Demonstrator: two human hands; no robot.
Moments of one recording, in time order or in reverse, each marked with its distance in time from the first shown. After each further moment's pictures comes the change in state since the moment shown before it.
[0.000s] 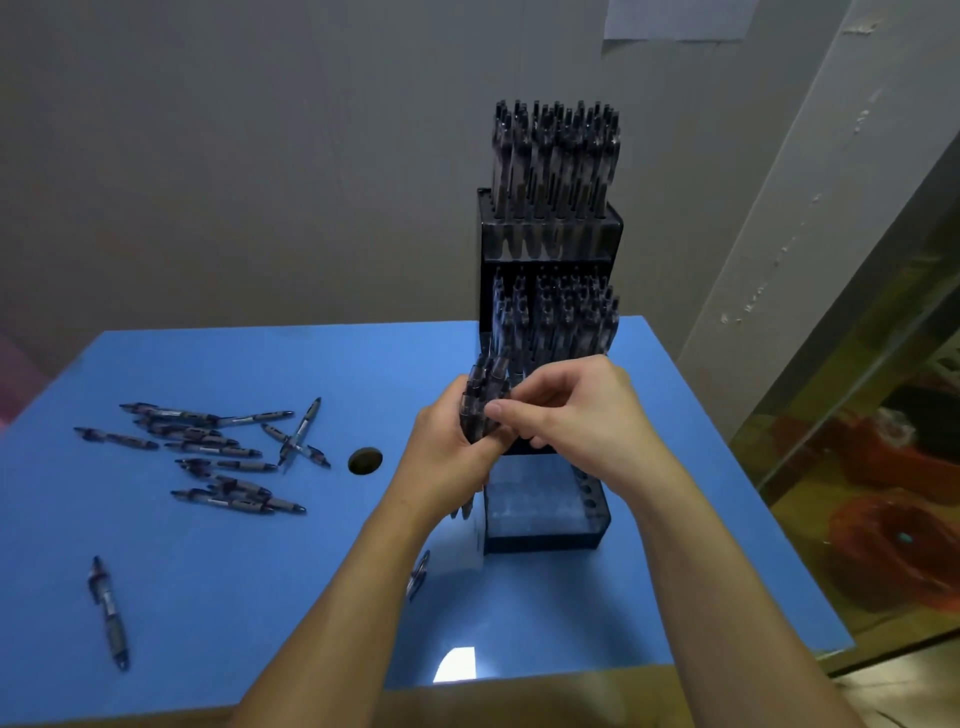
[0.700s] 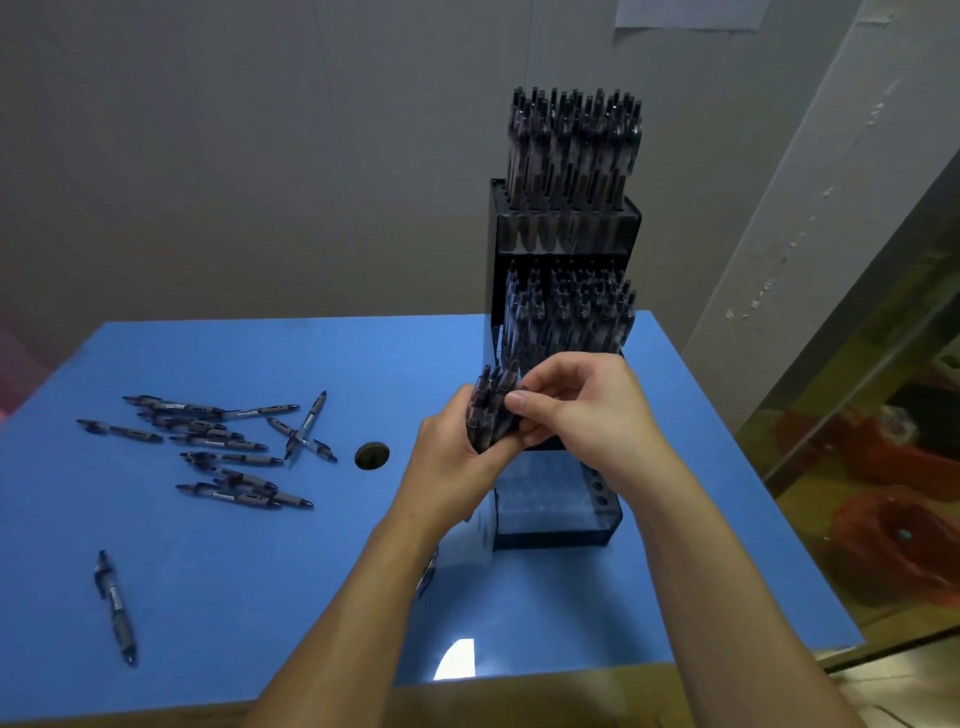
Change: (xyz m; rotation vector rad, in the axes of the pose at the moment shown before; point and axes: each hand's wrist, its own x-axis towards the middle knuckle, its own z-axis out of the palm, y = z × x) left_hand -0.003 -0.020 -0.002 0.028 0.027 0.021; right_hand 0.008 0.005 0.013 0.160 0.056 0.047
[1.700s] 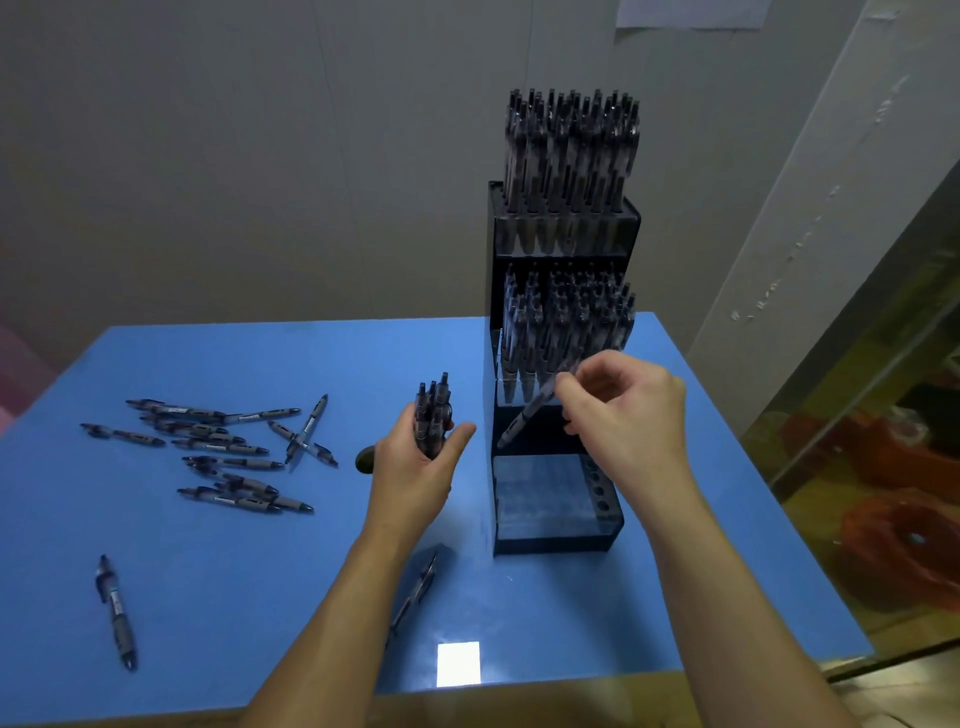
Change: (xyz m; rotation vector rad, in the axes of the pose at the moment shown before) left_hand 0.000 -0.038 -0.014 0.008 0.248 -0.121; right_hand -0.003 0.016 -0.011 -0.142 0.364 -0.132
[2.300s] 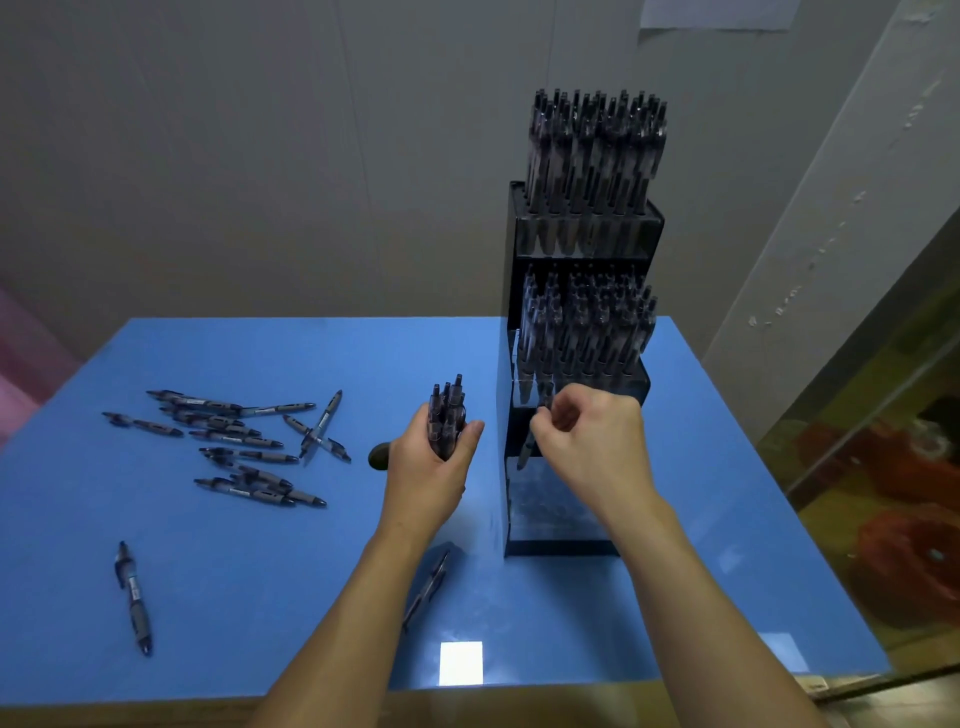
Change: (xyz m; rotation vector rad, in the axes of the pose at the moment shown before) left_hand 0.001 -0.003 0.001 0.011 0.034 -0.030; right_hand -0.004 0.025 0.040 -0.330 -0.101 -0.079
